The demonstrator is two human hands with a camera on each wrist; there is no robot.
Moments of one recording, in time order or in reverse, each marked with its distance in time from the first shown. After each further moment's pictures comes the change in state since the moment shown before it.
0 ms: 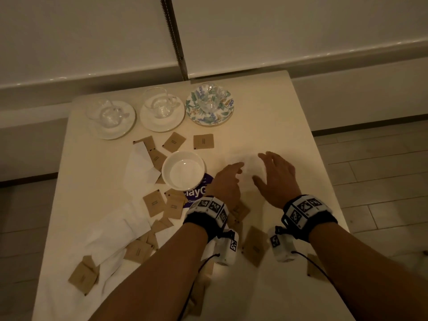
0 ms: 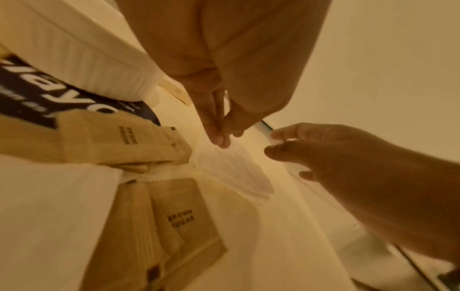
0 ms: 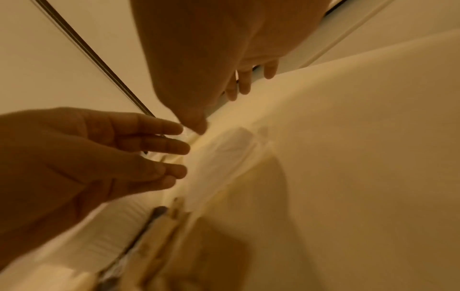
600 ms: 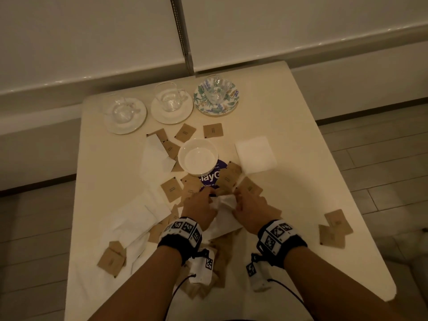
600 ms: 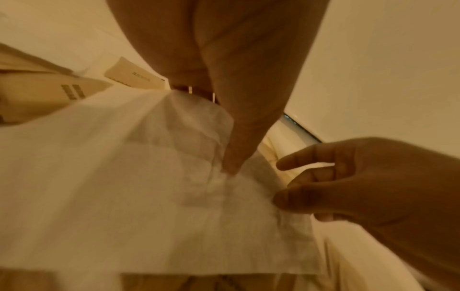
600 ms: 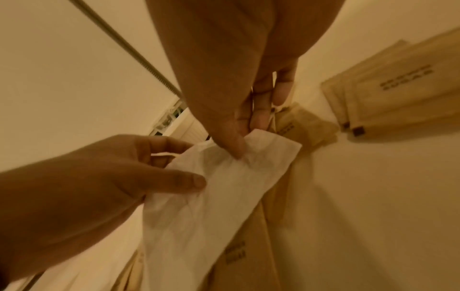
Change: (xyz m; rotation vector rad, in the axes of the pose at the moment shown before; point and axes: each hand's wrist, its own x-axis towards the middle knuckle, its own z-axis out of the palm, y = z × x) left_hand -0.106 -0.083 -0.034 0.259 -0.026 -0.188; right_hand -0.091 -0.097 0.065 0.233 -0.297 0.167
